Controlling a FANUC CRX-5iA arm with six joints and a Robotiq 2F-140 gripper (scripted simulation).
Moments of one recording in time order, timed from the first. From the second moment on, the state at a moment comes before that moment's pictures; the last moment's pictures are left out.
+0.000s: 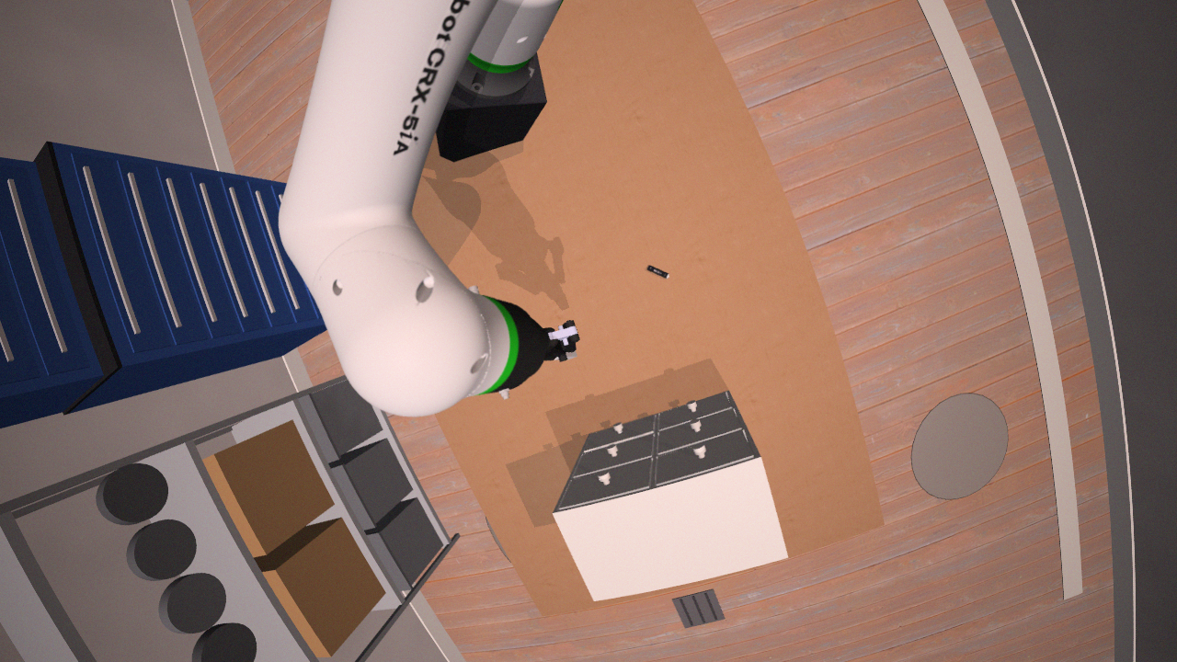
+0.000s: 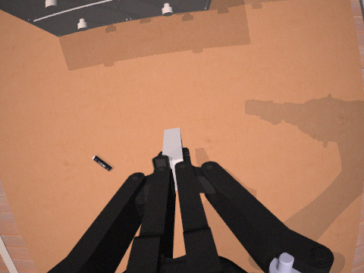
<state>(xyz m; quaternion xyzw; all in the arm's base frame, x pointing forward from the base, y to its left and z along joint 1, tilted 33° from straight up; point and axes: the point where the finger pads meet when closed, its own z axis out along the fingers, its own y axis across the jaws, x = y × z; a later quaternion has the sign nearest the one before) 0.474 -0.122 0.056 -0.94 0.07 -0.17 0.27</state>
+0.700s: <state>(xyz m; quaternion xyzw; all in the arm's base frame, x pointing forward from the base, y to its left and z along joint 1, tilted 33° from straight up) 0.434 -0.138 0.071 -0.96 0.05 -0.06 0.27</state>
